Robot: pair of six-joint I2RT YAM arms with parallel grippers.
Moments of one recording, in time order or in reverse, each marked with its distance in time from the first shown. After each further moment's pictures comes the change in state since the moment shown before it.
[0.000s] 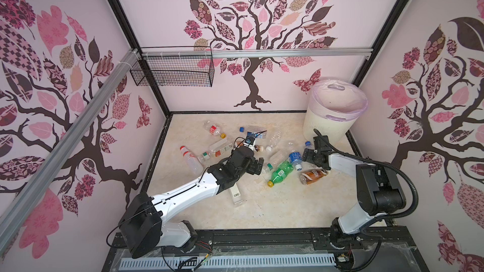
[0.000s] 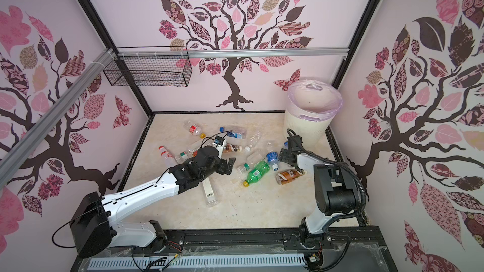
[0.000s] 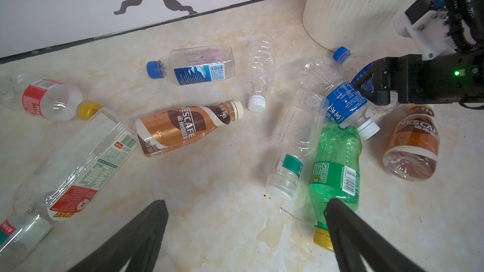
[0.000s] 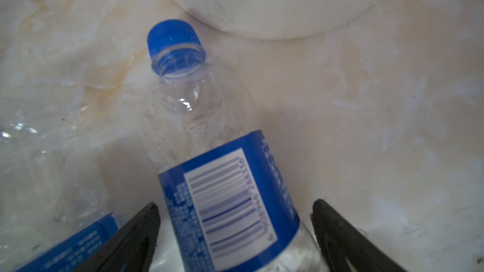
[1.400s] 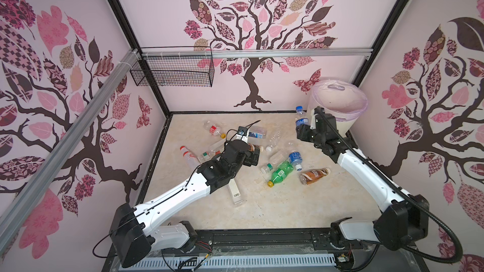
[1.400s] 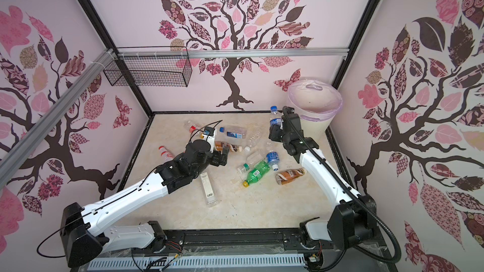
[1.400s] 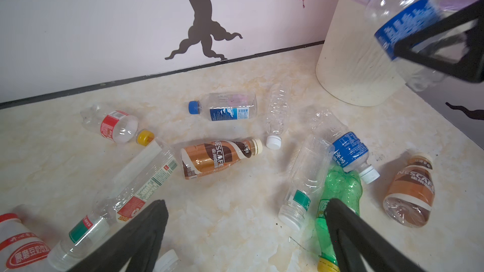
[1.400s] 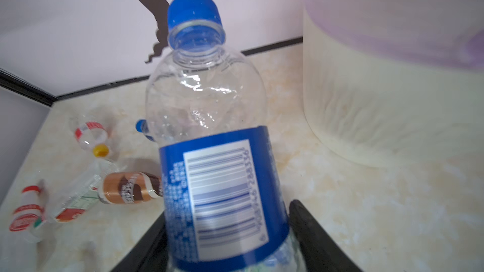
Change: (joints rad) left arm 0.000 -0.097 0.141 -0.099 -0.143 0.015; right arm 0.186 -0.326 0.370 -0.175 -0.070 -0.026
